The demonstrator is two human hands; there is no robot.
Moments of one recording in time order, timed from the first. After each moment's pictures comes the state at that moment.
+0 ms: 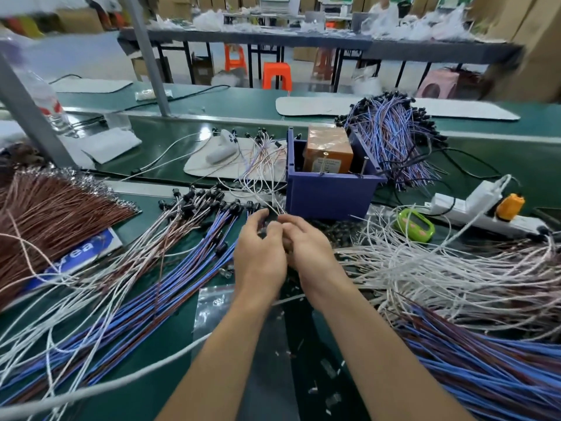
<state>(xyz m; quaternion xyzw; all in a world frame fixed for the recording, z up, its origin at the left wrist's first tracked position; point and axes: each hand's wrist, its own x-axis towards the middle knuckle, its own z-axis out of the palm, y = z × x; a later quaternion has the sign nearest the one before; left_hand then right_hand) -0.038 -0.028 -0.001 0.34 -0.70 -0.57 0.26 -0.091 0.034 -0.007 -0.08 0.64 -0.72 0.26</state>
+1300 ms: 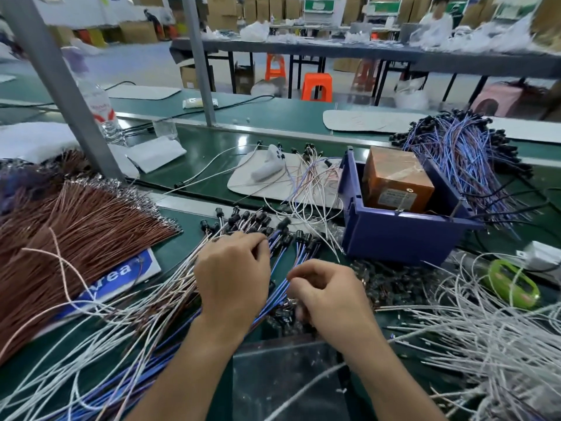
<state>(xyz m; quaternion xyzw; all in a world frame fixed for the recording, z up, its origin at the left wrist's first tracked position) -0.025 -0.146 -0.016 0.28 -0.86 -0.09 0.42 -0.087 -0.006 -0.010 -0.25 0.78 -0.54 0.21</state>
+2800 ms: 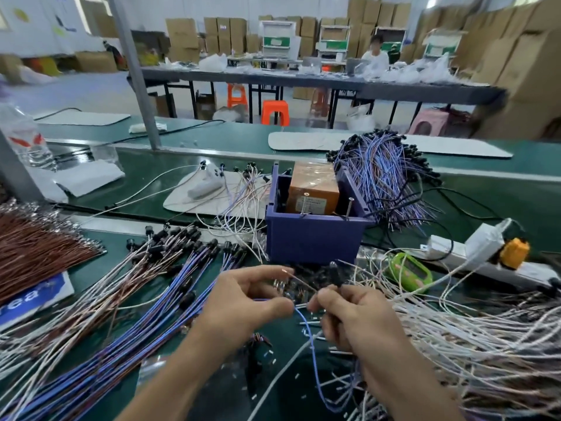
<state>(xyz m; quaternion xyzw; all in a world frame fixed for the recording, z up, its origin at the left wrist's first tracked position) -0.048 -0.045 -0.004 0.14 -0.73 -0.66 0.12 -0.121 0.129 0.002 -0.11 0.71 -0.65 0.24</state>
